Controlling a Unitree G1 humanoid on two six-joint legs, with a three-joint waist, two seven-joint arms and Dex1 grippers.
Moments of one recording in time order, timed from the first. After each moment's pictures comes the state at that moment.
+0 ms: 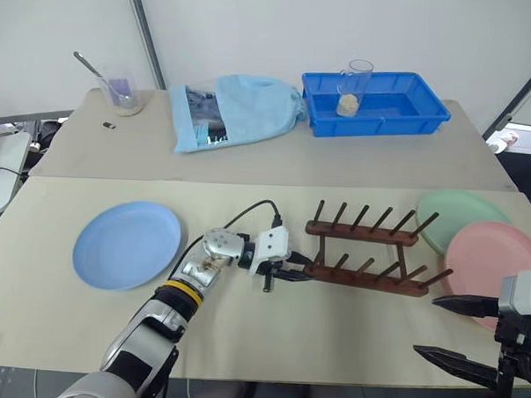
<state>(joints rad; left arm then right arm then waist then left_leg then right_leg) -0.66 0.20 -0.39 0.58 -0.10 -0.18 -1.20 0.59 -0.96 -0.94 -0.86 0.73 0.85 1.15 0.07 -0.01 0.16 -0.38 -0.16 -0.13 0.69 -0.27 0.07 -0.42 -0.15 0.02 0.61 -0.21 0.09</state>
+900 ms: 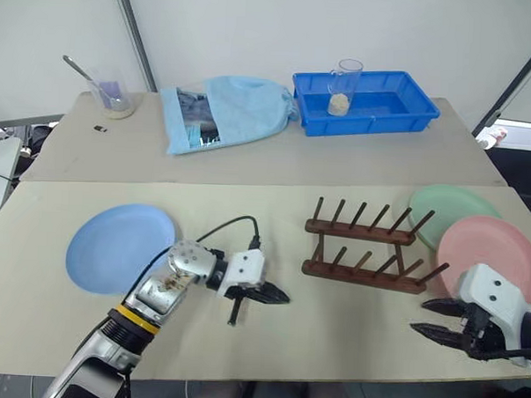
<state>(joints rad) -0.42 0.44 -0.44 0.01 -0.12 0.12 -1.25 0.43 -1.10 -0.51 -0.69 0.41 0.72 1.00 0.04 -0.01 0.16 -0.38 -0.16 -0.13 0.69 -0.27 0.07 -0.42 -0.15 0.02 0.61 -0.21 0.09</state>
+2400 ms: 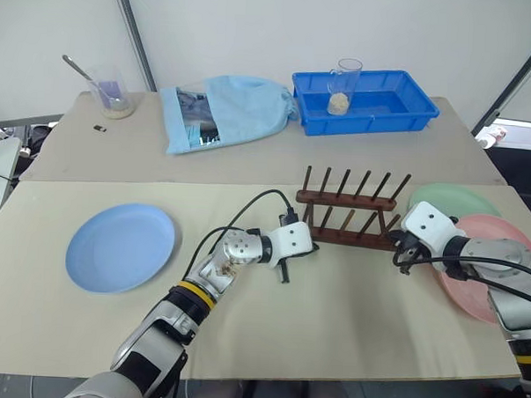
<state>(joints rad) -0.65 0.16 -0.45 0.46 0.12 -0.07 -0.77 -0.28 -0.89 0.01 -0.10 0.03 0.40 0.81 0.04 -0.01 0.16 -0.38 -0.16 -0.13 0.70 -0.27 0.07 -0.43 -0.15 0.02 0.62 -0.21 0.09</state>
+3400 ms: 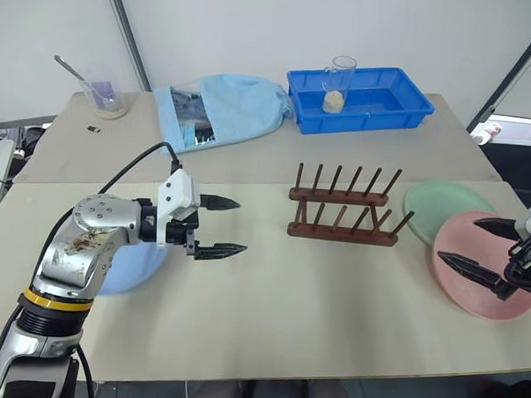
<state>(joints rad) -0.41 0.74 -0.01 -0.25 -0.44 0.44 -1.18 0.19 -0.94 -0.70 -0.57 0.34 0.71 0.91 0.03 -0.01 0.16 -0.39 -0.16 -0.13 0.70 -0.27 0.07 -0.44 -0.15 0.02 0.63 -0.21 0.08</state>
